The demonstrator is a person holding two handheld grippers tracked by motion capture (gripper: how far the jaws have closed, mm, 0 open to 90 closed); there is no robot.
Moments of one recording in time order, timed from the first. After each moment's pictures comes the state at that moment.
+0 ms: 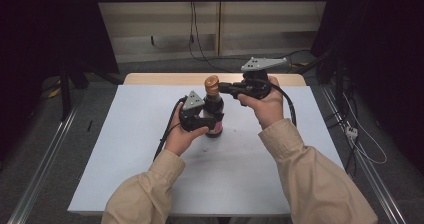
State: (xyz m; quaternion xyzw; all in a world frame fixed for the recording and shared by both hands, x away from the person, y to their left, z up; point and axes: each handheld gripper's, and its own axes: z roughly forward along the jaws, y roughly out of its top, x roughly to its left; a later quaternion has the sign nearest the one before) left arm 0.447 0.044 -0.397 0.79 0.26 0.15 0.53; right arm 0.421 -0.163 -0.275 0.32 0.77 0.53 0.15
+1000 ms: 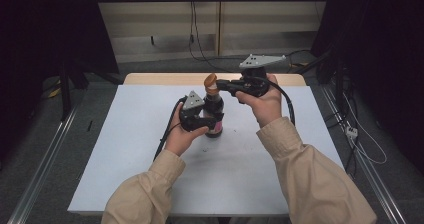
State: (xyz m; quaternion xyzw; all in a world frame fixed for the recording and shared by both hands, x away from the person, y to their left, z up) left arm 0.447 0.044 -0.397 0.79 0.27 0.15 0.53; right arm 0.422 -0.158 -0.268 0.31 0.77 0.53 0.16
